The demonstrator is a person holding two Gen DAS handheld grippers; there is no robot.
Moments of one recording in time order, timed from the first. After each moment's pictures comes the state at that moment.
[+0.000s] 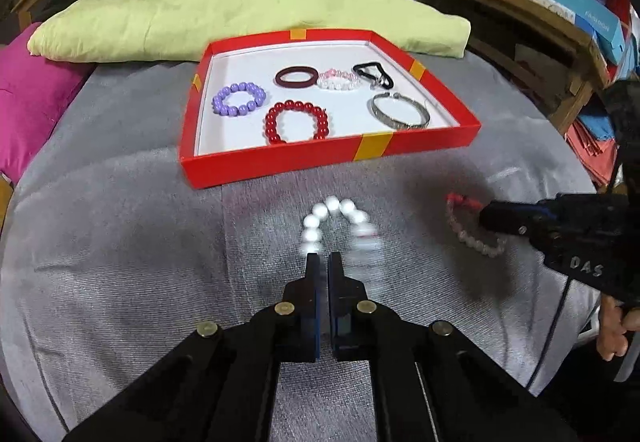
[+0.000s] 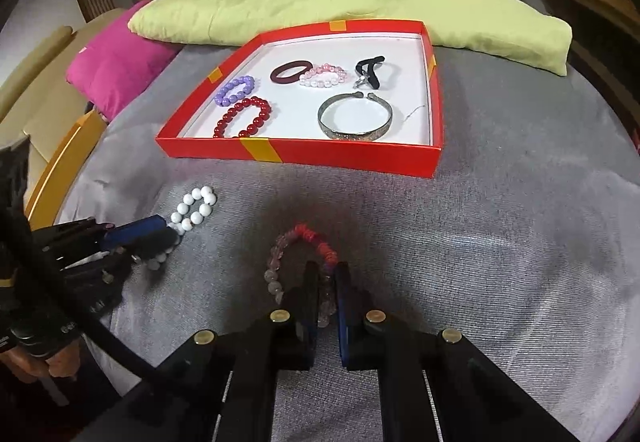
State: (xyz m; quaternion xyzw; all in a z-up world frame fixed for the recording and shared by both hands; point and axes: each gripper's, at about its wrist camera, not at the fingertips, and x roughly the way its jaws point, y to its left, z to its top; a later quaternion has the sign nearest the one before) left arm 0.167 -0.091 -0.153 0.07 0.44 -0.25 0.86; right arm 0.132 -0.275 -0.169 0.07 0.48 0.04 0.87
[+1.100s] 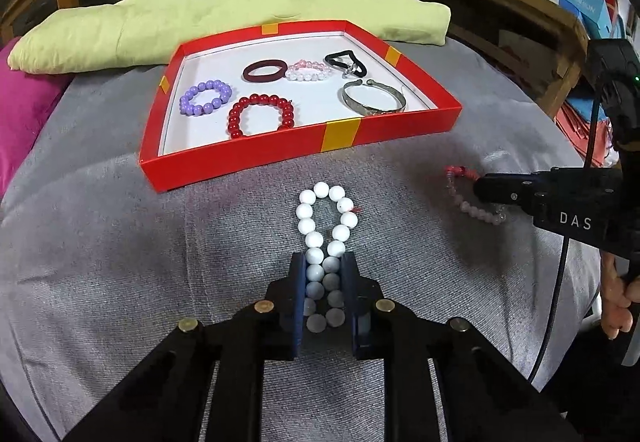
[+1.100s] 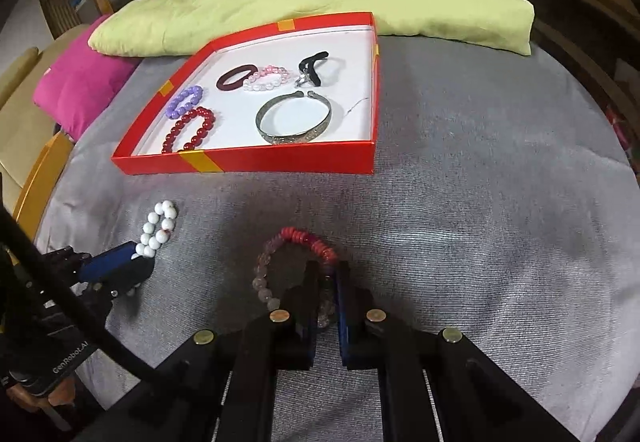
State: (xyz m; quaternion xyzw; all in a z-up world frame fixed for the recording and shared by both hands) left arm 0.164 -0.112 -0.165 0.10 0.44 -0.27 0.85; right arm 0.138 -0.297 -0.175 0.09 0.49 -0.02 0.87
